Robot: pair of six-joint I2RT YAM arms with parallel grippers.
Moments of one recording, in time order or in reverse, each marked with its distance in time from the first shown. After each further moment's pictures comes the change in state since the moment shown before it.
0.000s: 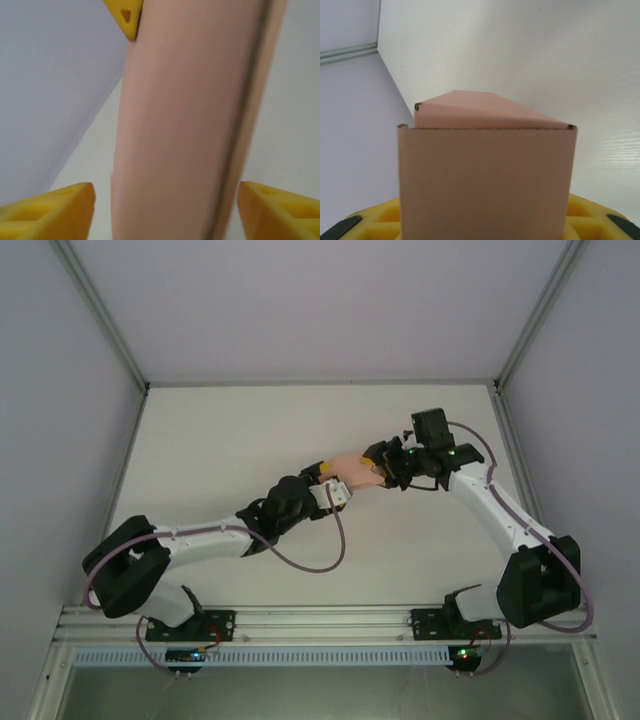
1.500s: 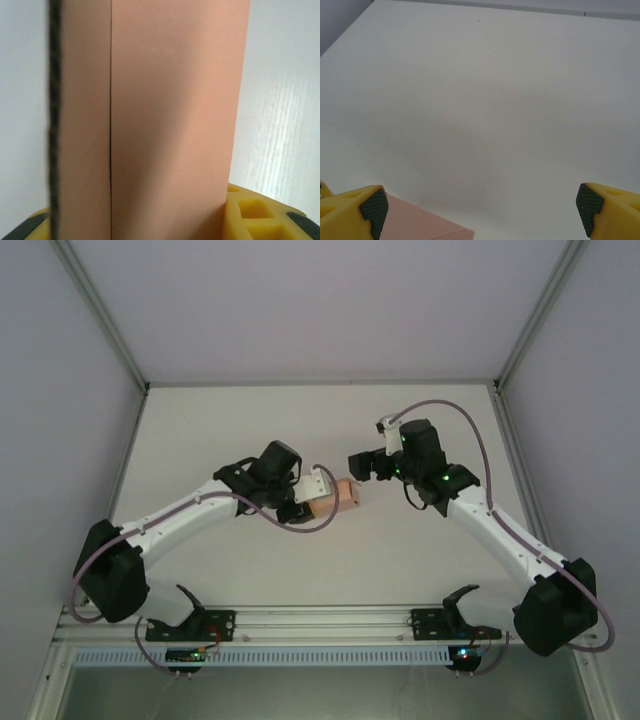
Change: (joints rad) left arm 0.190 -0.015 0.395 -1.139 0.416 -0.052; right arm 0.165 -0.143 -0.113 0.234 0.473 -1.017
